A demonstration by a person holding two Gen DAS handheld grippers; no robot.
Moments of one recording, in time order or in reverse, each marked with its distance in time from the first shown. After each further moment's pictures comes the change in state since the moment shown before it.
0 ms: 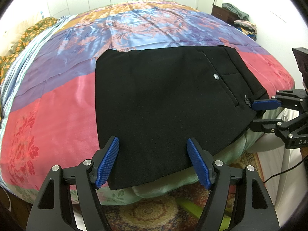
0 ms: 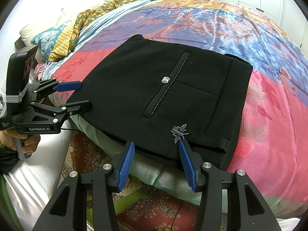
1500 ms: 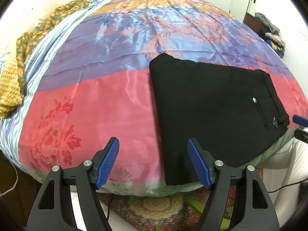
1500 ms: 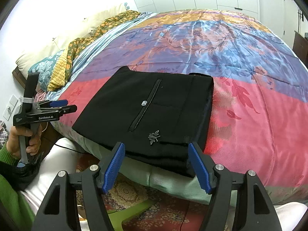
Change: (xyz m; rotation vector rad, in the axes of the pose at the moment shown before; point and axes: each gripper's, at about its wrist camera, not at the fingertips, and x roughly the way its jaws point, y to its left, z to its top) left arm -0.021 0.066 0.017 -0.183 0.074 0.135; right arm -0.058 -0.029 -0.002 0.147 -0.134 0.005
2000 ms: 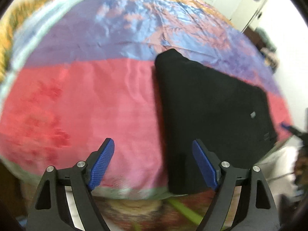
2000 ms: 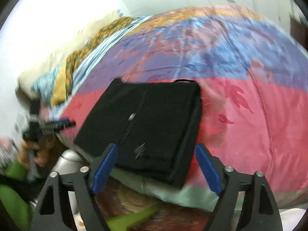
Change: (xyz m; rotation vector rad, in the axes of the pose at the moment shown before) left arm 0.035 0.051 0.012 -0.170 0.087 -0.244; right arm 0.011 -0.075 0.025 0.229 0.007 0.165
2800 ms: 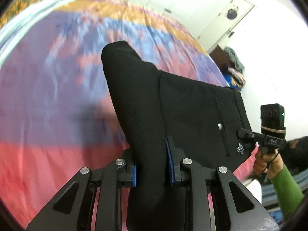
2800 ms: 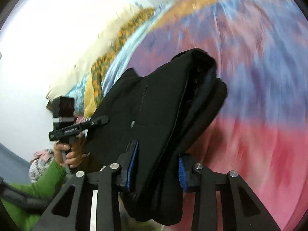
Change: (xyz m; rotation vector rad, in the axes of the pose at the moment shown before) left arm 0.013 -0.040 0.167 0.052 -0.127 -0.238; right arm 0.079 0.009 0.166 -0.063 0.065 0.268
